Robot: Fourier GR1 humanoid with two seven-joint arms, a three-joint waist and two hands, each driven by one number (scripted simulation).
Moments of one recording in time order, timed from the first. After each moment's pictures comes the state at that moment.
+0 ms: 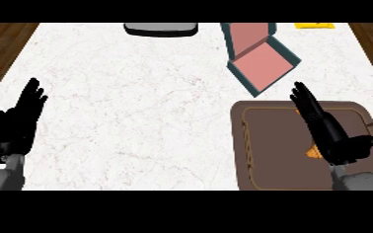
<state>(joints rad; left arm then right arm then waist) -0.09 0.55 -0.08 -1.36 0.37 0.33 0.09 -0.08 -0.49 0.25 -1.38 -0.37 -0.04 -0.24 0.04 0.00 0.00</state>
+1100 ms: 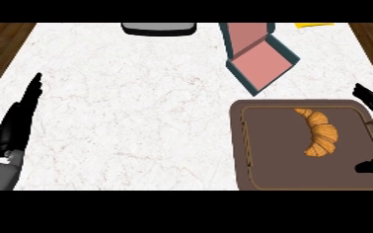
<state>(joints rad) -0.14 0.62 -0.16 -1.28 0.12 0.34 0.03 -0.21 -0.82 0.16 -0.88 -0.10 0.34 -0.90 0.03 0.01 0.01</state>
